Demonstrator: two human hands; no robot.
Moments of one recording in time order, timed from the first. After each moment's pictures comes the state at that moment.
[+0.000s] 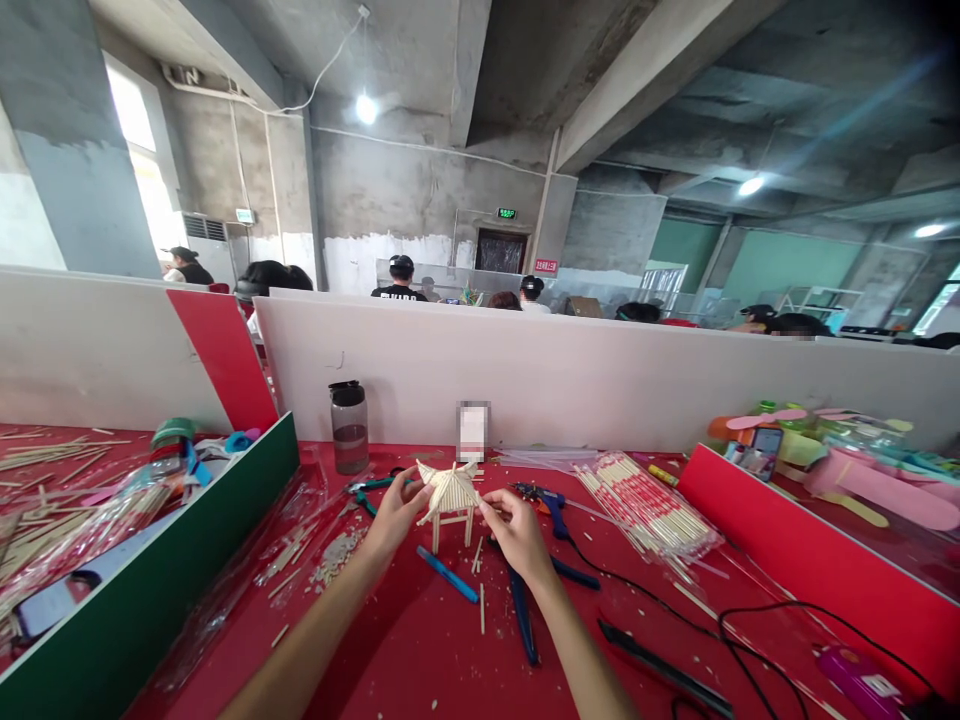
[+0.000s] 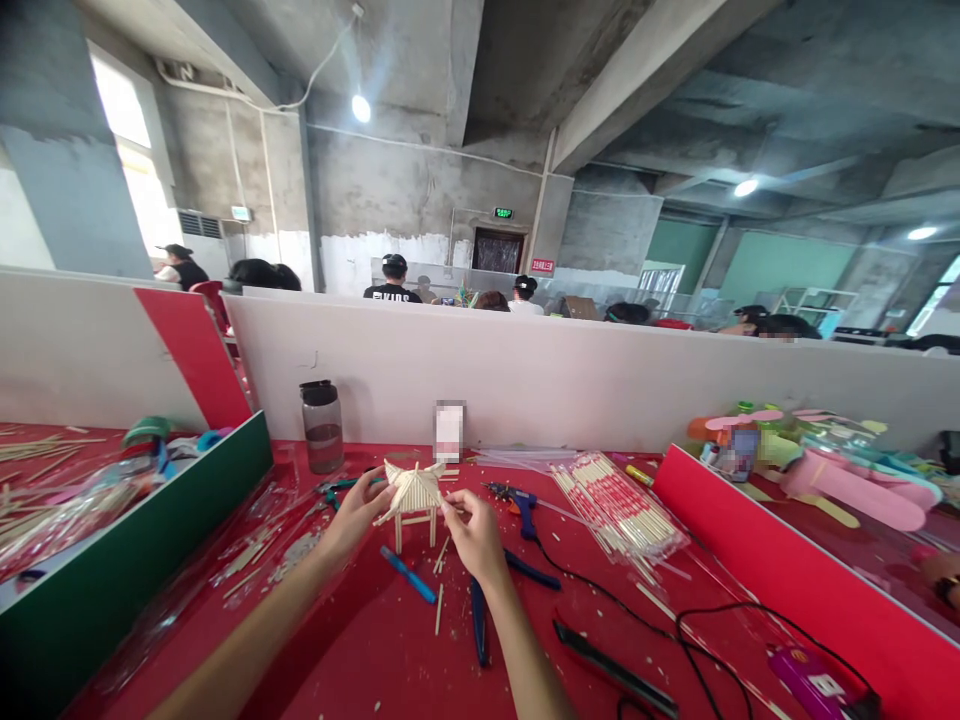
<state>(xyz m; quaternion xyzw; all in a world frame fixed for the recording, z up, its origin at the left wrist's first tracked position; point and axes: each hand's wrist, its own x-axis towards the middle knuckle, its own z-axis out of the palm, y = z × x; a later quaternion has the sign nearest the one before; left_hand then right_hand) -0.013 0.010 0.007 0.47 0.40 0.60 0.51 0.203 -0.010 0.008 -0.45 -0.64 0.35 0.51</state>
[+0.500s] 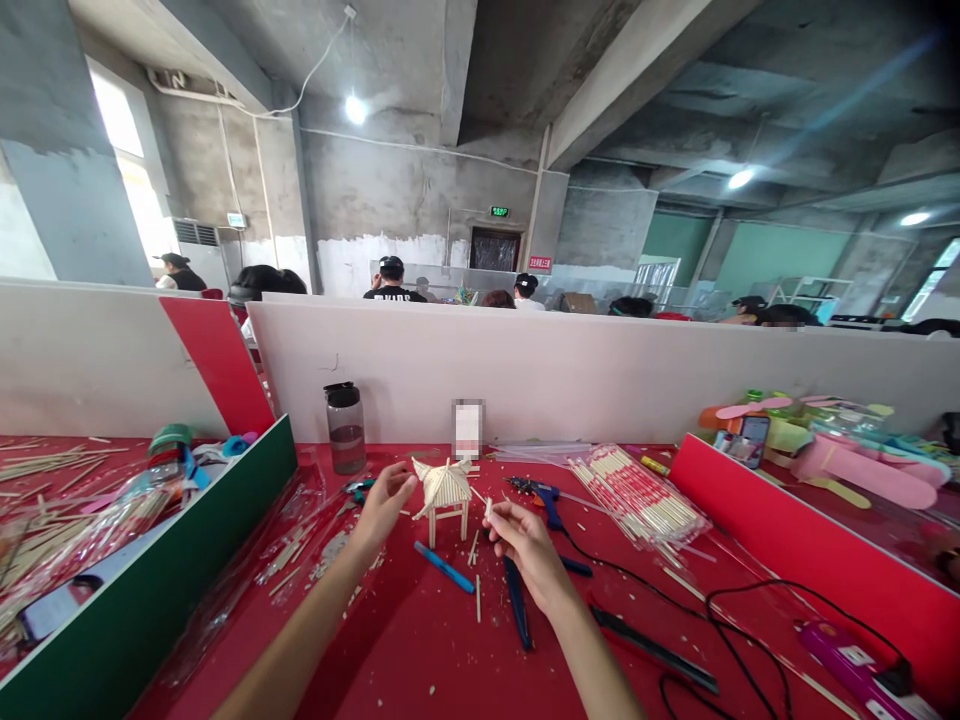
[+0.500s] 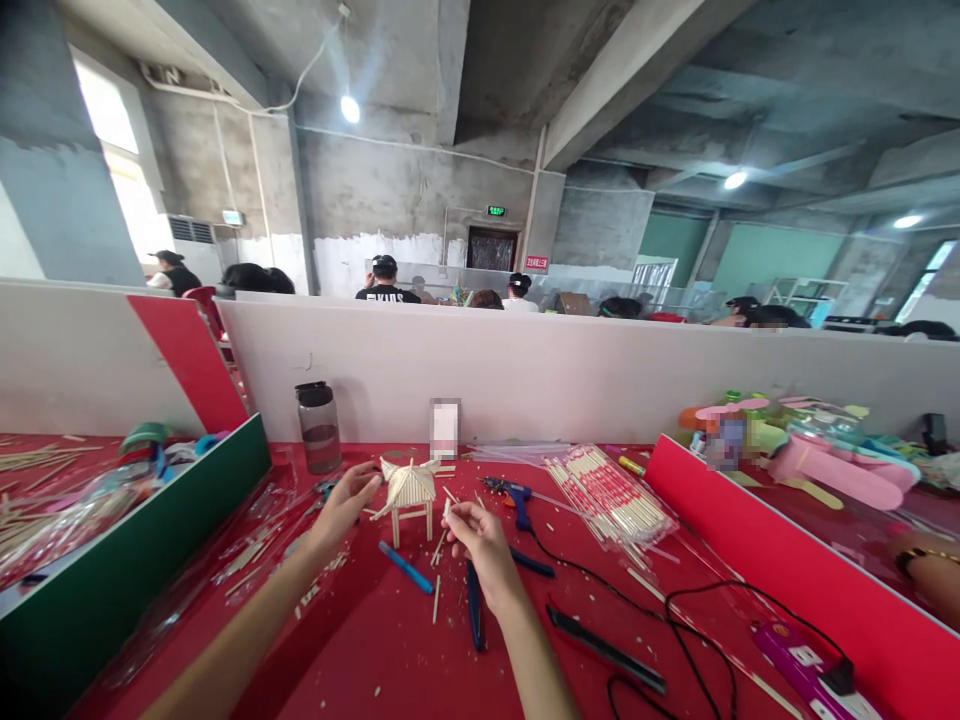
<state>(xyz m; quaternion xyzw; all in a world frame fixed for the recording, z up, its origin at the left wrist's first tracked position) -0.028 0.009 0.029 0.52 0.46 0.60 0.39 0.215 -0.045 0.012 -0.41 -0.50 0.52 0.56</state>
